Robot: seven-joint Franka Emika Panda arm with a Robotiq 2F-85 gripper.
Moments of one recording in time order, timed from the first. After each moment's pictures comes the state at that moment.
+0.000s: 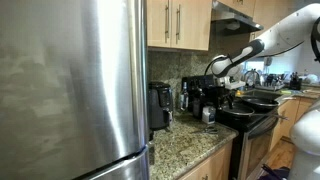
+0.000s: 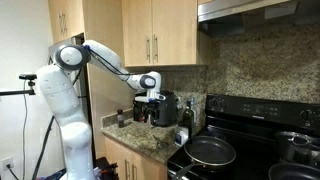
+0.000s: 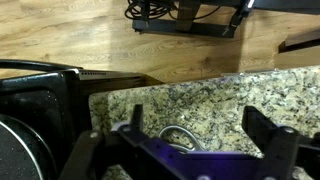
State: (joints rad) arm 0.02 -0.24 0.00 -2.34 -0.11 1.88 -0.06
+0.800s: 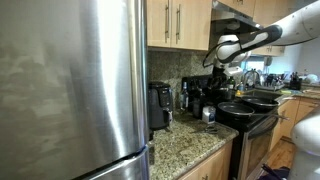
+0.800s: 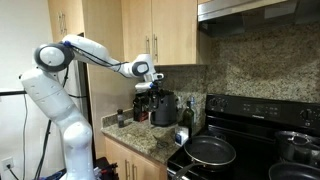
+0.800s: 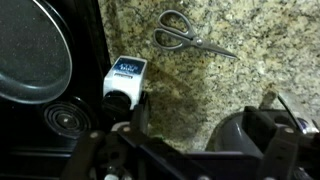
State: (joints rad) arm 0.05 -0.42 0.00 -2.31 -0.08 2.17 -0.14
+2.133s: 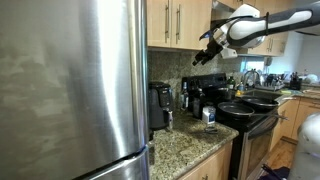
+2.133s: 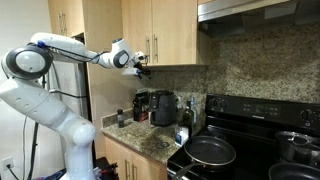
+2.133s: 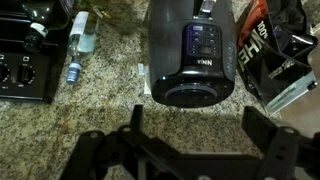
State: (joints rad) arm 0.25 -0.68 0.05 -2.36 0.07 2.51 -0.13
